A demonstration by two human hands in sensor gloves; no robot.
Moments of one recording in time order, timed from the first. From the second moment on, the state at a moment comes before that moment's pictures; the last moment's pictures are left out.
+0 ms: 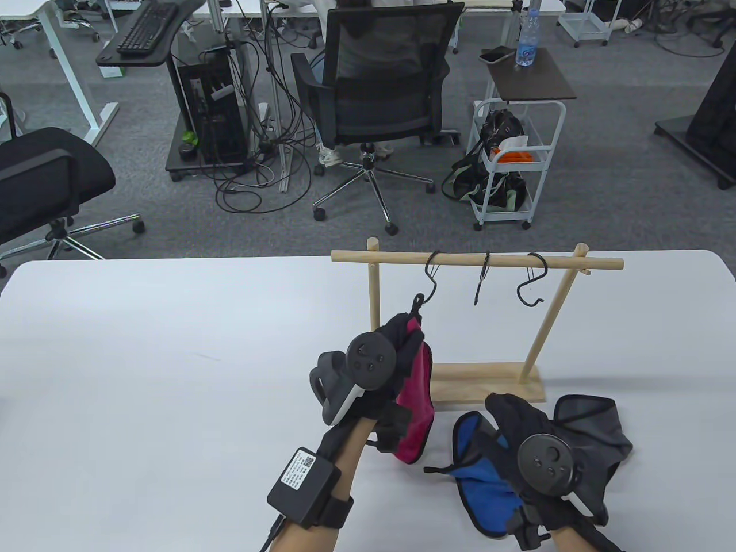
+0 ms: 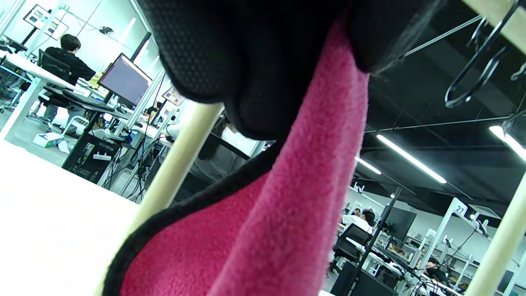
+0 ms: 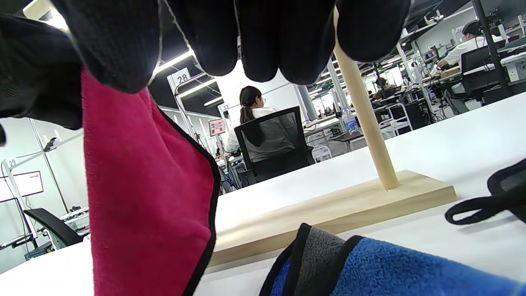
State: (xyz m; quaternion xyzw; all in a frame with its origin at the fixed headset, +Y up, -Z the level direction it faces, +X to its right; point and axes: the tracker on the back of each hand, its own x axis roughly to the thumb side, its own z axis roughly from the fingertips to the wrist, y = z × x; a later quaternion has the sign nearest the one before) left_hand -0.058 -0.613 -0.389 0.14 -0.06 0.28 0.95; right_hand 0.204 -0.683 -0.293 0.07 -0.11 0.97 0.21
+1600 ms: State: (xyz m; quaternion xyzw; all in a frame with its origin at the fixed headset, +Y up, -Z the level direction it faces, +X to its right) left_hand -0.196 -0.708 -0.354 0.06 0.04 0.18 0.98; right_hand 0.201 -0.682 -0.293 0.06 -0.09 0.98 0.19
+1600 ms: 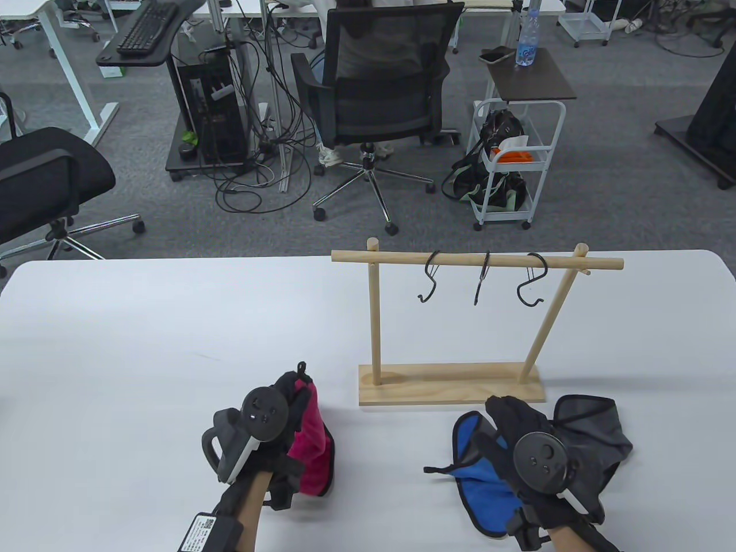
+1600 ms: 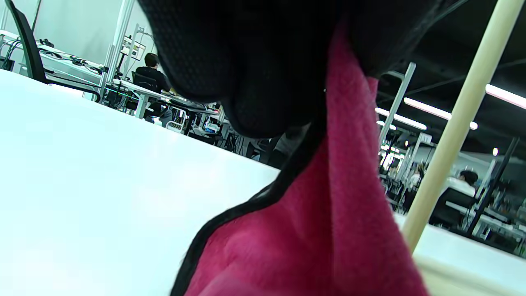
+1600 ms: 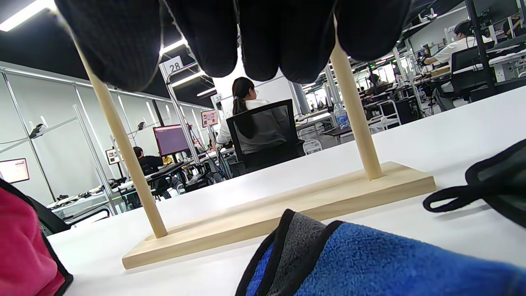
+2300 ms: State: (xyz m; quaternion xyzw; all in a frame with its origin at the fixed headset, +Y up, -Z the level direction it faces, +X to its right) left_hand -0.157 -0.761 -0.364 -0.04 -0.01 0.04 1.00; right_hand 0.200 -0.683 -0.294 0.06 -0.08 0.98 0.20
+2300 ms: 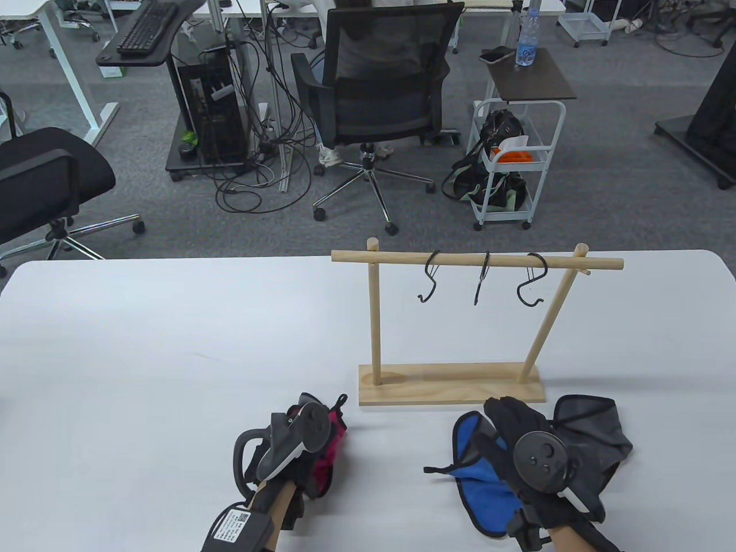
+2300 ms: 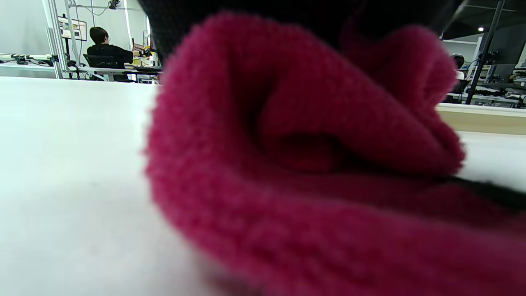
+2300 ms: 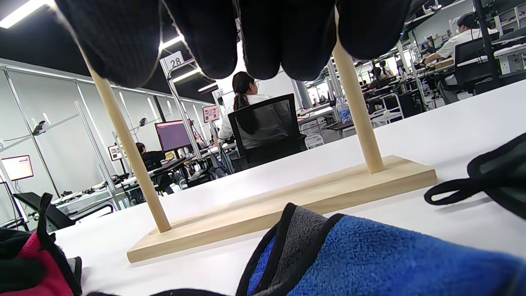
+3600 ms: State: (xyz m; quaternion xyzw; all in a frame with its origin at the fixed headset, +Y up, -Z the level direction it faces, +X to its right) left_hand -0.156 -0.663 -0.304 0.08 -0.03 0.14 0.99; right_hand 0.189 -0.680 -0.289 0.09 -0.08 0.98 0.18
